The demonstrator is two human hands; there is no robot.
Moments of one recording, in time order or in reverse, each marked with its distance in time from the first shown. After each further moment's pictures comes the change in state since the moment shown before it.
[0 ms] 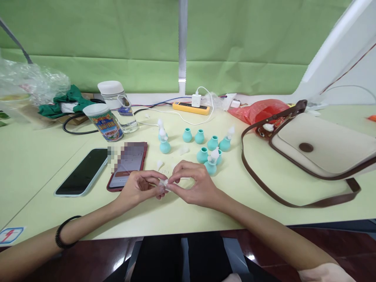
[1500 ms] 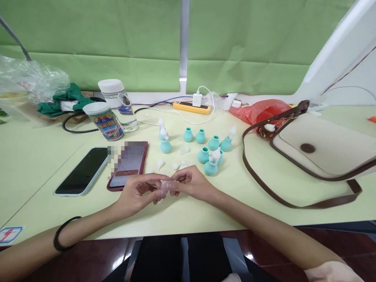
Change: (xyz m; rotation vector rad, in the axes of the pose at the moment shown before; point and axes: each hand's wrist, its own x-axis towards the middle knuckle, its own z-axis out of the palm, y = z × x) left_hand -0.007 -0.008 0.001 0.184 -0.019 0.250; right_hand 0.007 -0.002 0.001 0.616 -0.261 0.730
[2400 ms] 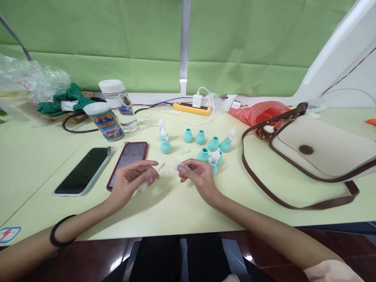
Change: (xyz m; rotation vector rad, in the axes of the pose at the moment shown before) left_hand 0.007 0.010 -0.012 0.027 0.239 -0.010; right_hand 0.001 0.015 -0.005 0.078 0.403 -0.289
